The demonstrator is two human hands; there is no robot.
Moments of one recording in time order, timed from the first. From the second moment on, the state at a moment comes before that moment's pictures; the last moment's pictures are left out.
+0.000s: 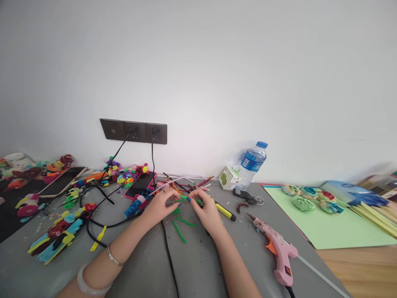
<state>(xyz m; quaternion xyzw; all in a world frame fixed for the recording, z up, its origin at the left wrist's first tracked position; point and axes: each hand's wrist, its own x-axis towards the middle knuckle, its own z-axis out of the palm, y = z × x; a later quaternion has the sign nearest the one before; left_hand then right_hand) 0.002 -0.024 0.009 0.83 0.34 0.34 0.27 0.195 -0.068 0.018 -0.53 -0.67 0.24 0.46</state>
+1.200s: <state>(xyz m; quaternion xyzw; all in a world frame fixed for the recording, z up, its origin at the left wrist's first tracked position) 0.010 -0.023 0.007 0.79 0.30 0.40 0.36 0.191 -0.069 0.020 -0.52 -0.67 0.31 0.44</state>
